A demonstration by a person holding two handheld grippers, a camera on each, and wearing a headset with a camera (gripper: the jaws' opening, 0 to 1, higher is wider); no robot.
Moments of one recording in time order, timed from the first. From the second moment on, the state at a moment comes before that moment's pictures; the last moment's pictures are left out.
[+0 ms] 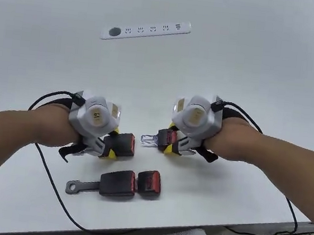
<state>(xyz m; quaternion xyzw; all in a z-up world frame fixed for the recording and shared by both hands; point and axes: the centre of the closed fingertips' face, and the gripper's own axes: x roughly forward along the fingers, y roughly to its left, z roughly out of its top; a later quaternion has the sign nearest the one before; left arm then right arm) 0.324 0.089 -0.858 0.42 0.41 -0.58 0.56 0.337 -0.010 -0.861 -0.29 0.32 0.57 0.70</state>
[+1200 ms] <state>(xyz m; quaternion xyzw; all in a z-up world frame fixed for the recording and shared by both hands) 0.327 0.089 -0.862 0.41 0.40 -0.58 0.57 0.329 0.035 -0.859 -0.29 0.31 0.59 0.69</state>
